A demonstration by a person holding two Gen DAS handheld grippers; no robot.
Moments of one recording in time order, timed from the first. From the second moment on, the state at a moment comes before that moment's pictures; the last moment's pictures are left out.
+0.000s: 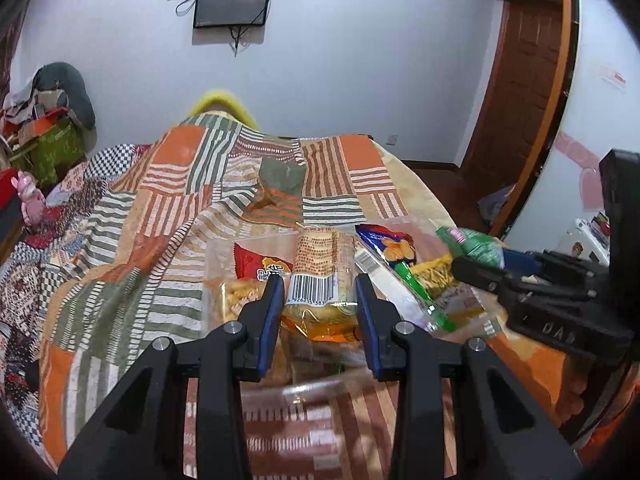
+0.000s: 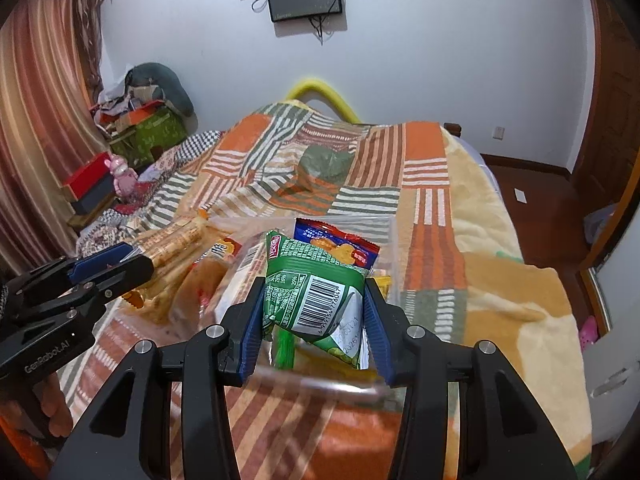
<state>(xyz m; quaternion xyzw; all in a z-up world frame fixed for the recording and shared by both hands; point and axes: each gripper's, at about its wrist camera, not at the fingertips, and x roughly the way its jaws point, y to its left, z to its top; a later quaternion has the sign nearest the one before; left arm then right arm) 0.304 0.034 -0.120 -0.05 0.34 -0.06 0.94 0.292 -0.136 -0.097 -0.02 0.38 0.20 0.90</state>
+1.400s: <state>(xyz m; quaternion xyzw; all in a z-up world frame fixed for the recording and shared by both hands) 0.086 0.027 0.037 -0.03 0.13 -0.04 0.99 0.111 -0.176 0.046 0.00 0.16 0.21 0.96</state>
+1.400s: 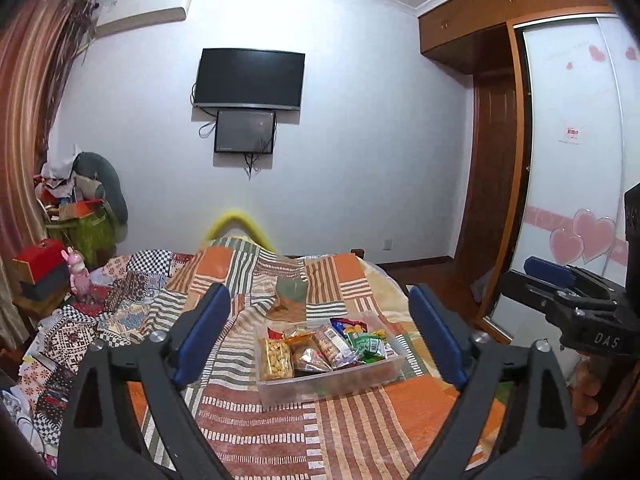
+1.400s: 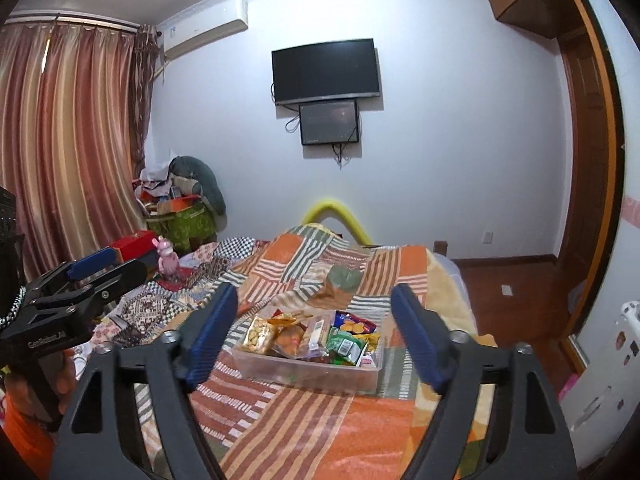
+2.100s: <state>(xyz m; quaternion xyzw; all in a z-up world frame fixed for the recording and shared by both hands) 0.065 0.015 0.029 -0.01 0.12 -0.03 0.99 0.087 -0.181 0.035 0.00 0.15 0.19 0.97</state>
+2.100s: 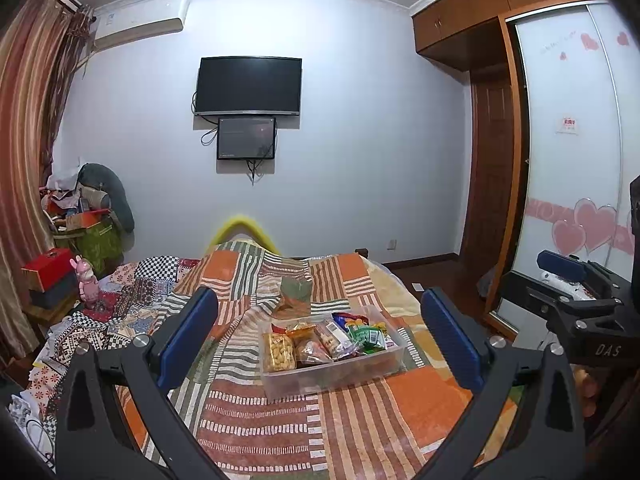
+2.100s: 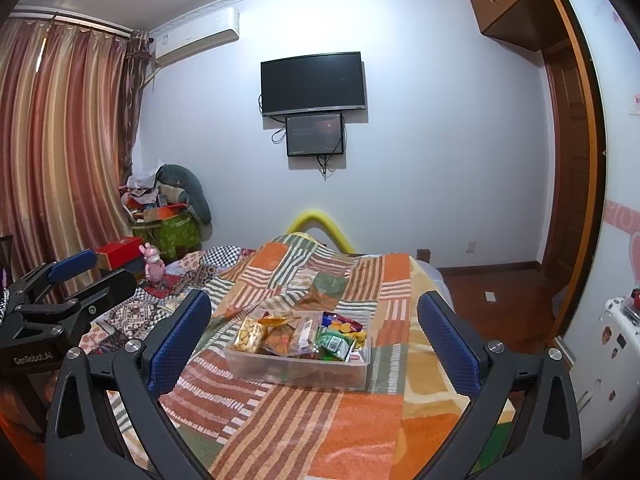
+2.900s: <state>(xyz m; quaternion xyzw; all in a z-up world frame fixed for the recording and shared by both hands) 0.070 0.014 0.026 -0.02 0.13 -0.03 0.99 0.087 -0.185 0.033 0.00 0.15 0.18 0.97</state>
